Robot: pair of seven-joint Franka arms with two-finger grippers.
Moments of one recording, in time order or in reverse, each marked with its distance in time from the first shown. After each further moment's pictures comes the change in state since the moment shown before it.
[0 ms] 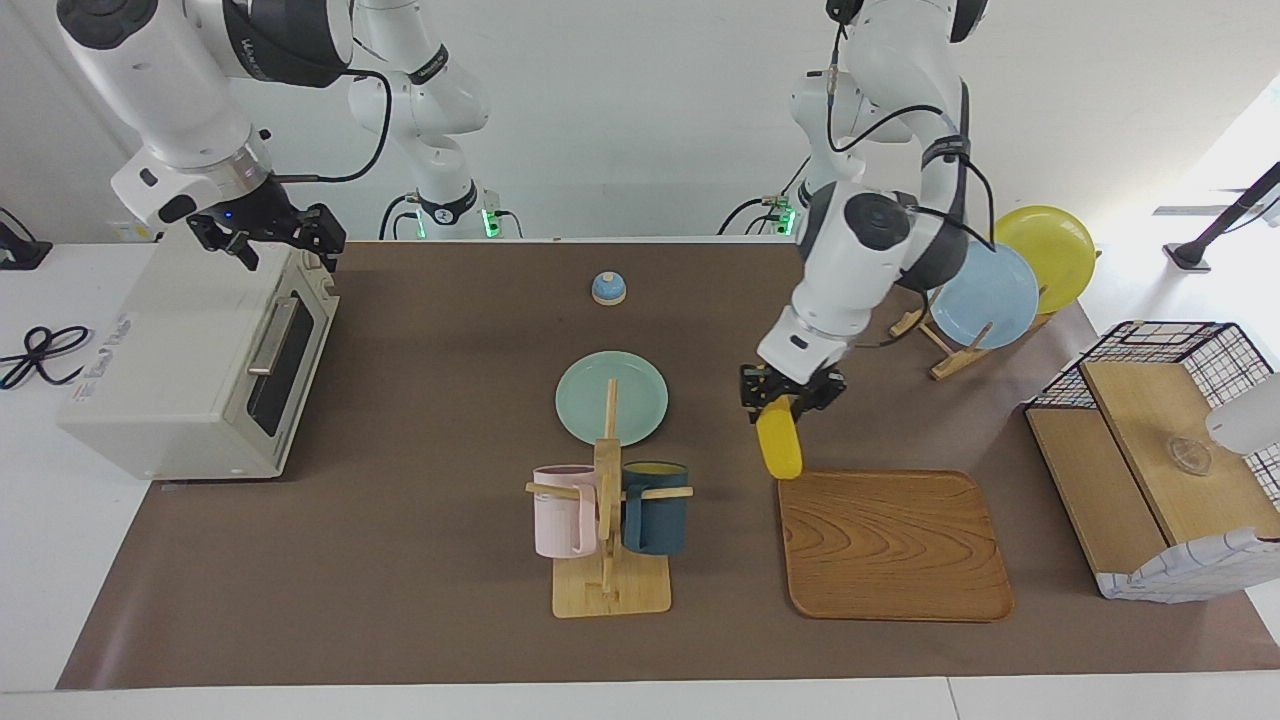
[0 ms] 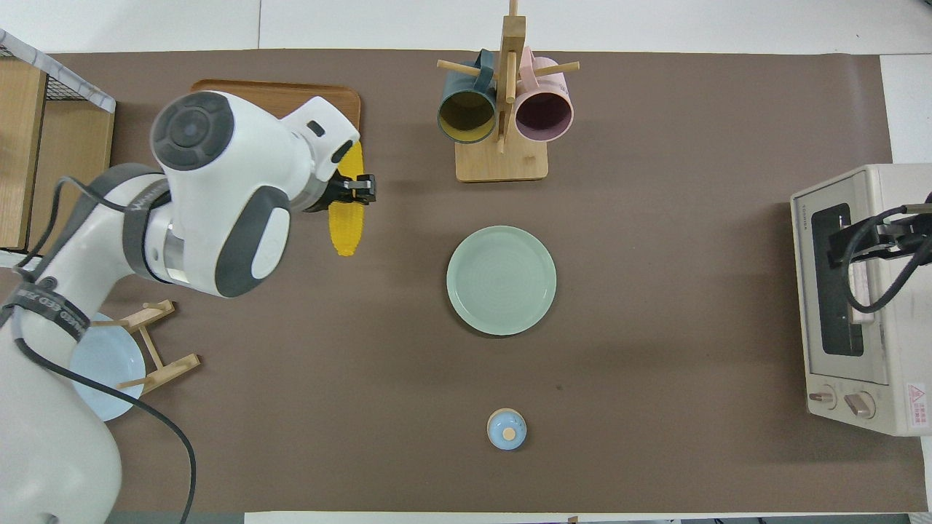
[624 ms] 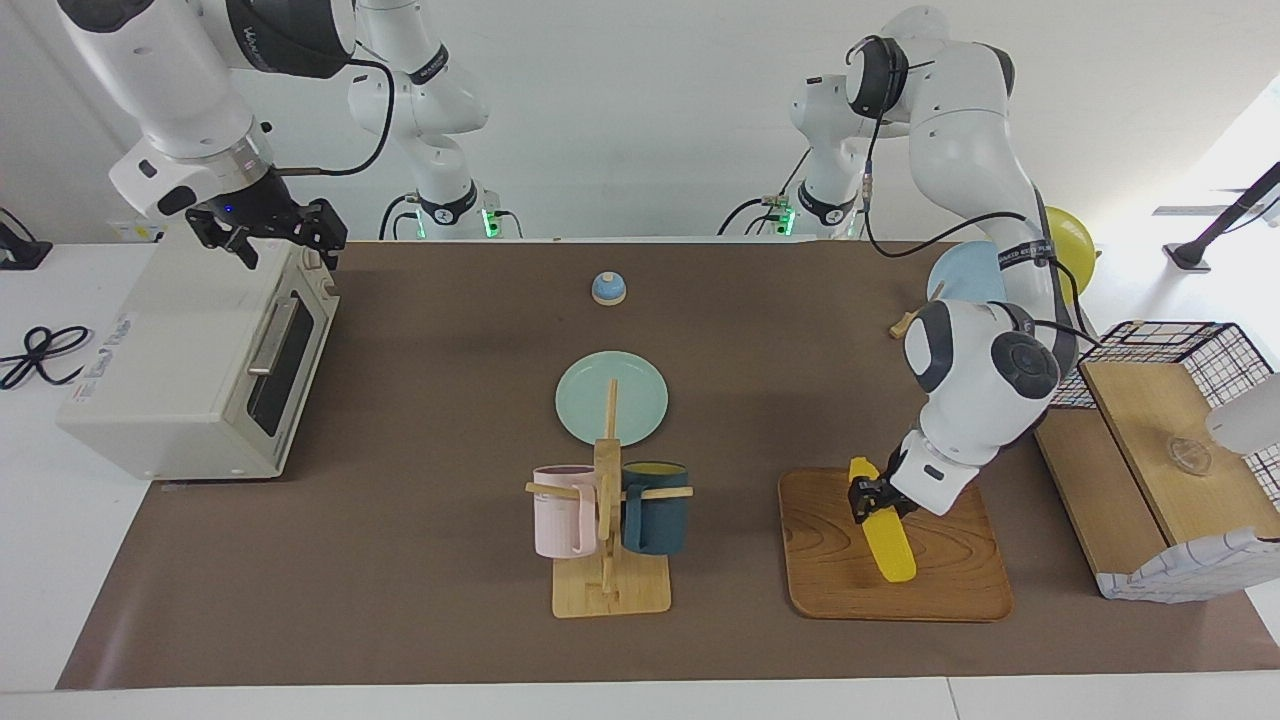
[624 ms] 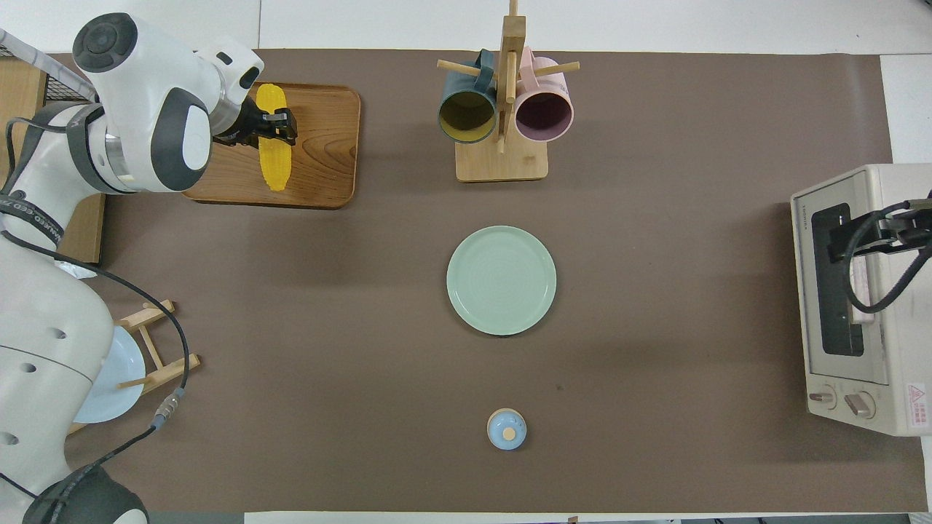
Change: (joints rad) left arm 0.150 0.373 -0.007 0.388 0.000 -0.040 0.087; right arm 0.019 0.003 -0.012 0.025 0.000 0.001 0.000
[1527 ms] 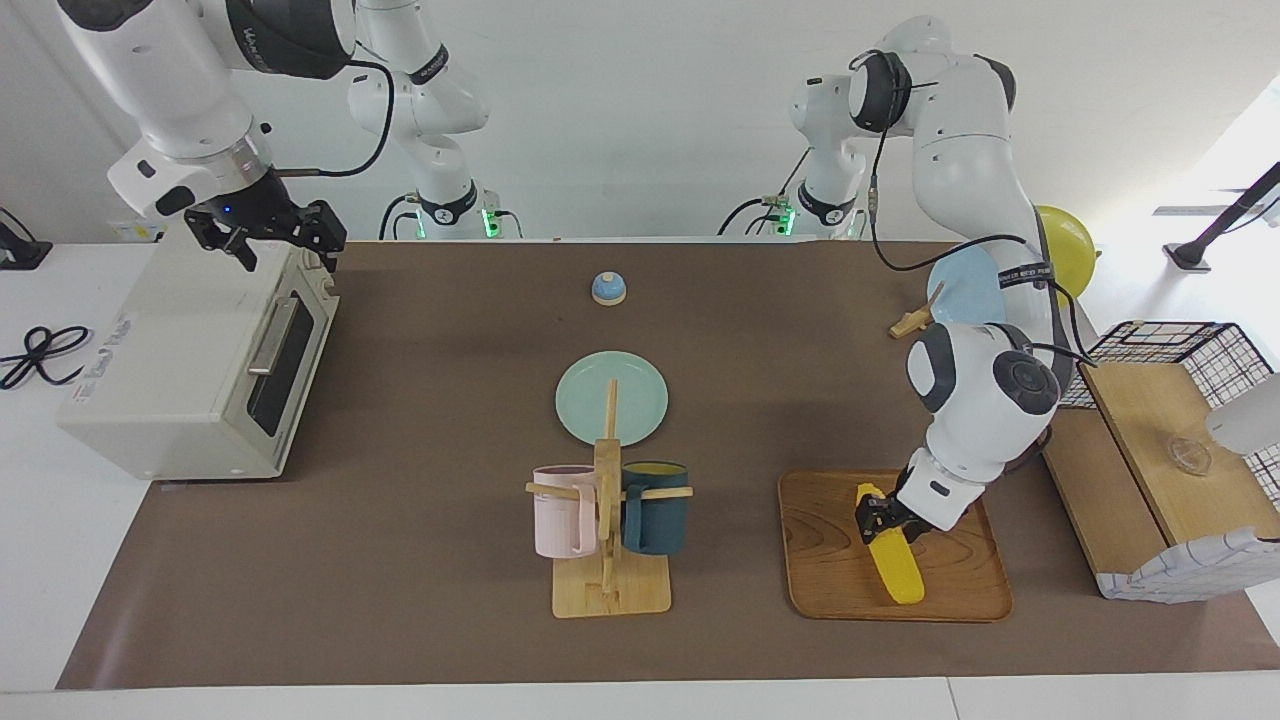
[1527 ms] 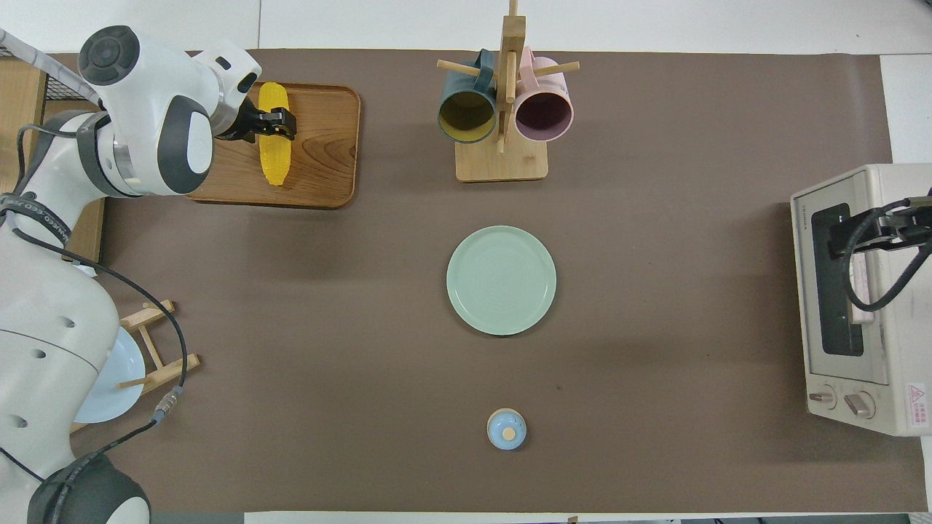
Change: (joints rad) left arm 0.012 0.020 -0.001 -0.017 0.007 0.083 0.068; right arm -0.001 0.001 0.000 0.000 0.000 0.012 0.000
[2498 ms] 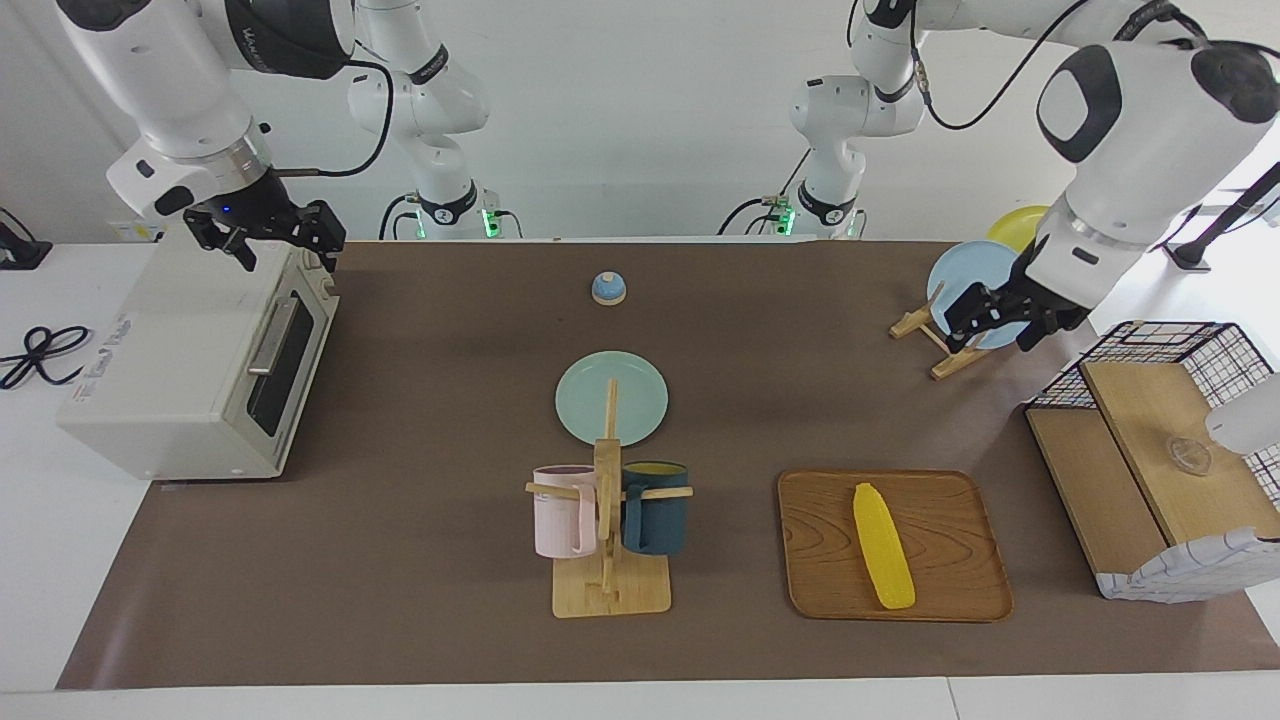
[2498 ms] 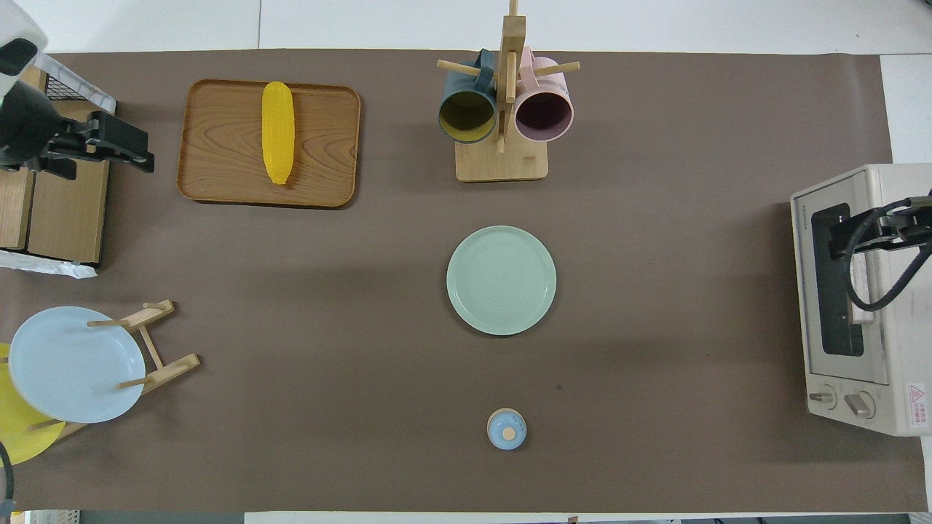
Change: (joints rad) left arm 0.051 -0.507 0.037 0.016 0.039 -0.688 0.001; right arm 0.000 0.000 -0.001 0.000 0.000 0.000 0.000
